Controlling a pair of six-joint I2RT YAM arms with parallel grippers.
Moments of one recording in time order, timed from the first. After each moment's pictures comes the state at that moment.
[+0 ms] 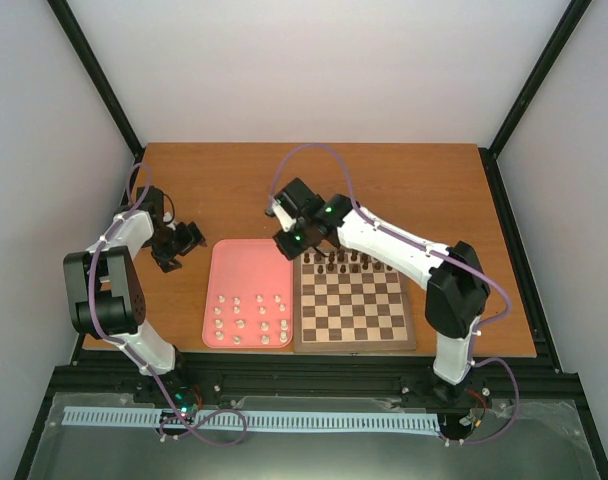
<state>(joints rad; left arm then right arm) 0.17 1.65 1.09 -0.81 0.28 -0.49 0.88 1.88 1.69 -0.79 -0.12 0.12</state>
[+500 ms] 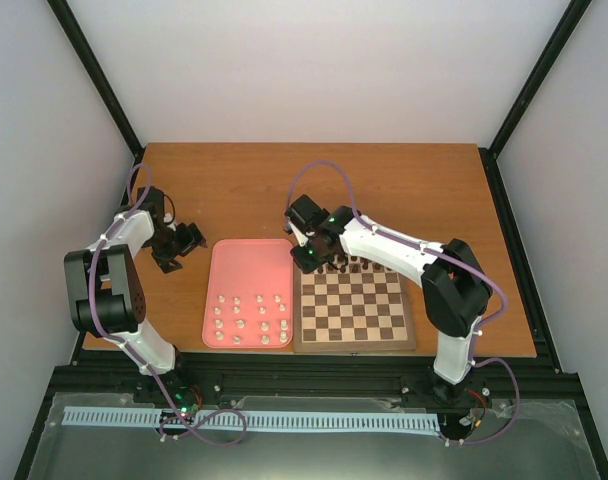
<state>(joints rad) 0.17 1.66 1.09 -0.81 0.28 -0.49 0.83 1.85 1.47 -0.81 -0.02 0.16</state>
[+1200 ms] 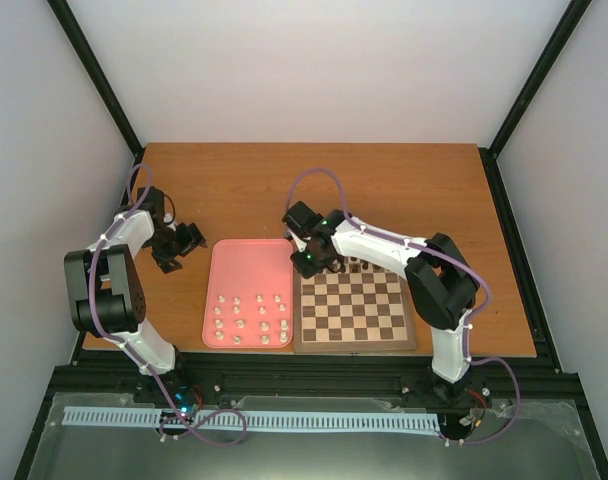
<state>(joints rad) 0.17 1.66 1.09 -0.81 0.28 -0.49 0.82 1.93 1.46 -0.80 -0.01 0.17</state>
